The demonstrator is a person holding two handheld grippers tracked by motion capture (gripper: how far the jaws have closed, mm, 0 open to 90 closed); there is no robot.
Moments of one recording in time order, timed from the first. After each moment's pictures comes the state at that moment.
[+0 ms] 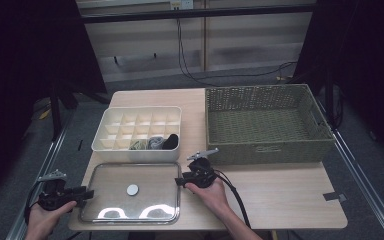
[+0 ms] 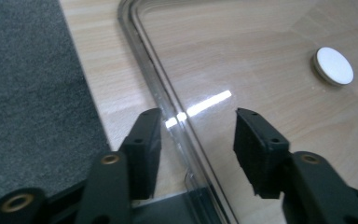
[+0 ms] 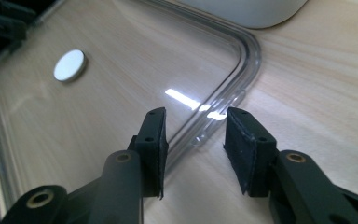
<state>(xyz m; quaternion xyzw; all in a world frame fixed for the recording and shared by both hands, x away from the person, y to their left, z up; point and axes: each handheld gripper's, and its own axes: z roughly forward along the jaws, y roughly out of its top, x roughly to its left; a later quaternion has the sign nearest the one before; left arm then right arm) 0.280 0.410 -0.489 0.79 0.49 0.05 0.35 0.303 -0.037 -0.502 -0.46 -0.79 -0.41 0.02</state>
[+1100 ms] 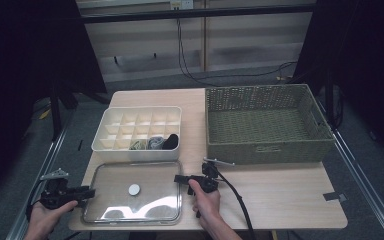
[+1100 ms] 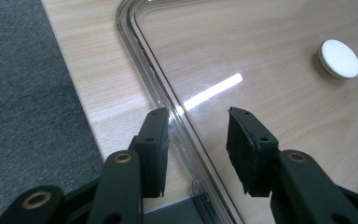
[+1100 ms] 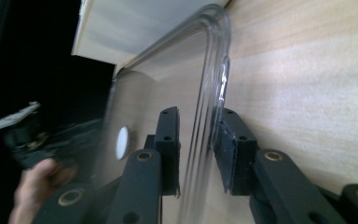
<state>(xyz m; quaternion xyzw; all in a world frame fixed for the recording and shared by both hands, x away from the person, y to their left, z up) 0.283 0.407 -0.489 0.80 0.49 0.04 0.35 0.292 -0.045 -0.530 -0.64 -0.57 -0.49 0.17</state>
